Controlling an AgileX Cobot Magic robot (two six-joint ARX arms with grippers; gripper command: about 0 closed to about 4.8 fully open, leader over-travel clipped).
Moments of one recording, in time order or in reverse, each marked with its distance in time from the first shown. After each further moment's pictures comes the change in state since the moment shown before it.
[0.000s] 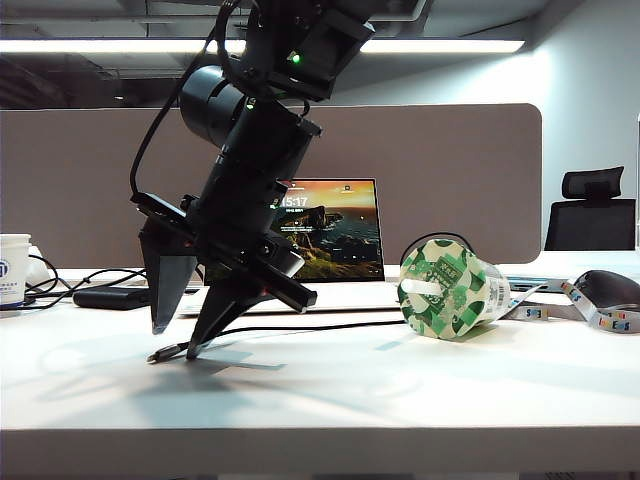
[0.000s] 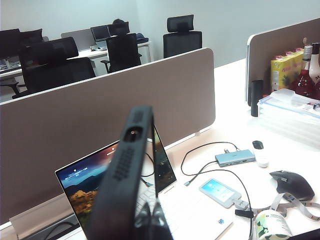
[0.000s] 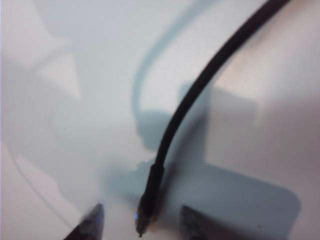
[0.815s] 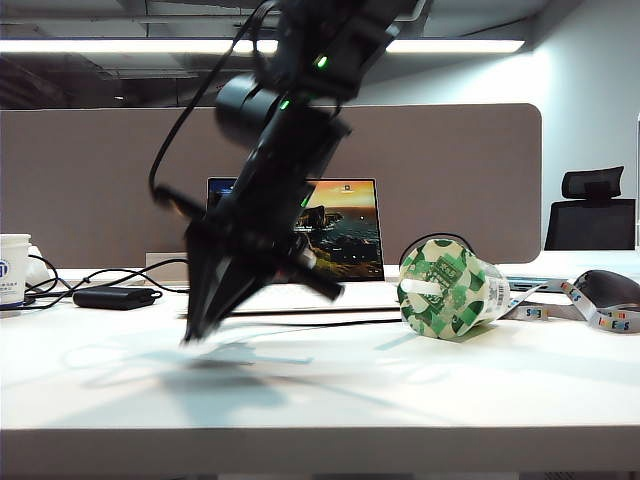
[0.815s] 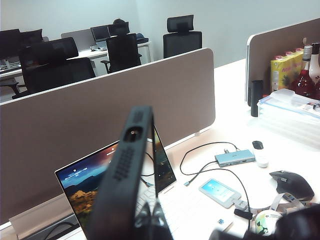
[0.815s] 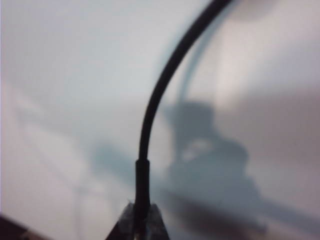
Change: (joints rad) left arm 0.000 0.000 0.000 0.000 0.000 0.000; right arm -0.066 -0.036 -0.009 -0.067 -0.135 -0.174
